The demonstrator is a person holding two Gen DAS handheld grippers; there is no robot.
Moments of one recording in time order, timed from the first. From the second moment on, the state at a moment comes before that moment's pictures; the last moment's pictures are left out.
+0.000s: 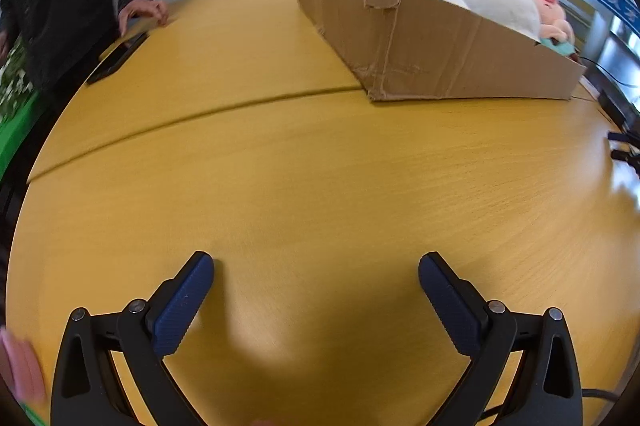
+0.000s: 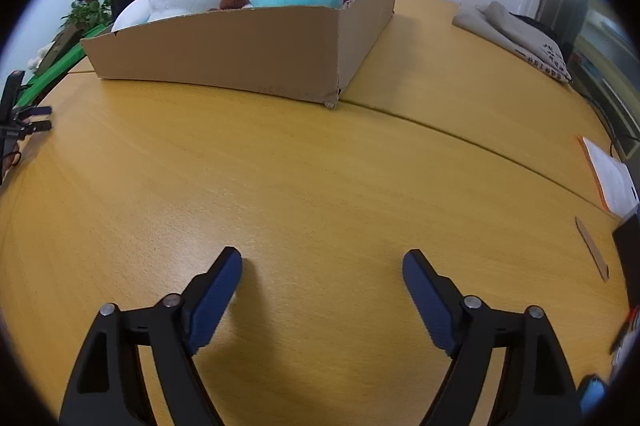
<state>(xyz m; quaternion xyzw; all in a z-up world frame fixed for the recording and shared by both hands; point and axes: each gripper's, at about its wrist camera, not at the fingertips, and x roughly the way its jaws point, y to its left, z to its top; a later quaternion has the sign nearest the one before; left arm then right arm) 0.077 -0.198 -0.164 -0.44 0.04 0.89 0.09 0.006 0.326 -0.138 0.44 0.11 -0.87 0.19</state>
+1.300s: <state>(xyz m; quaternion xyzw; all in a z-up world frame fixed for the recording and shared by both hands) 0.027 -0.214 -0.154 -0.45 0.05 0.88 0.11 -0.047 0.379 -0.136 0.43 0.14 -0.85 0.27</state>
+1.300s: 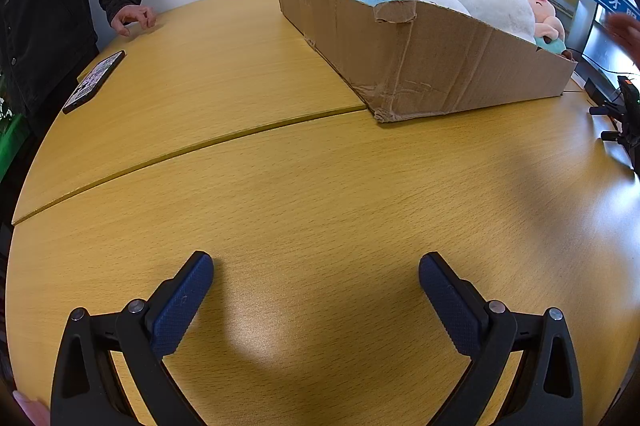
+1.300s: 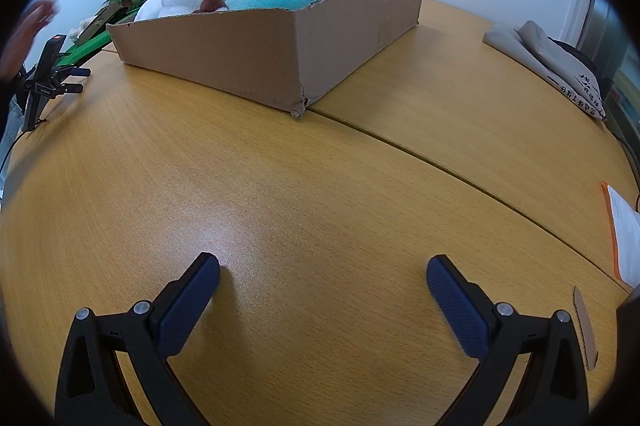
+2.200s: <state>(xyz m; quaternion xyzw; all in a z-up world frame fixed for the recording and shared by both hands) 0.031 -0.208 -0.154 -0.45 0.05 0.88 0.11 -0.048 0.378 -0.136 0.43 0.14 -0.85 0.27</state>
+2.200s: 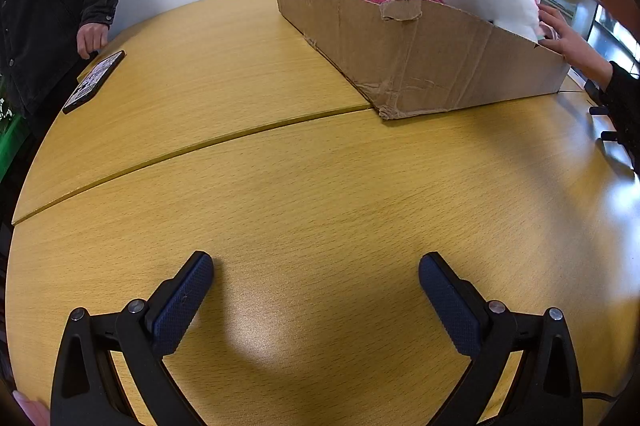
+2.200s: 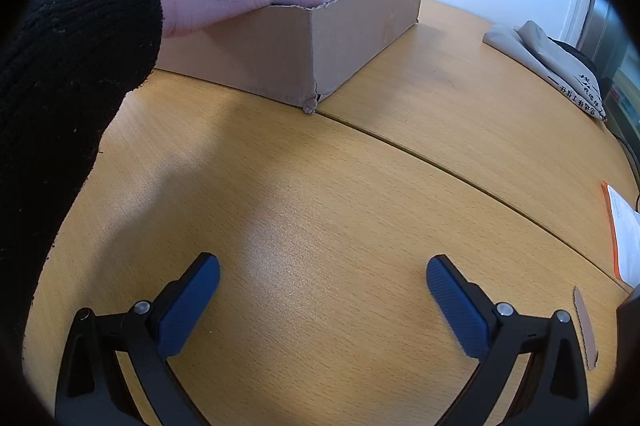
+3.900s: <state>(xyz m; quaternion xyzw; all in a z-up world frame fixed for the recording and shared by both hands) 0.038 -0.208 -0.152 -0.45 0.05 0.89 0.11 -0.036 0.376 -0.136 0.43 0.15 -0.85 0.27</state>
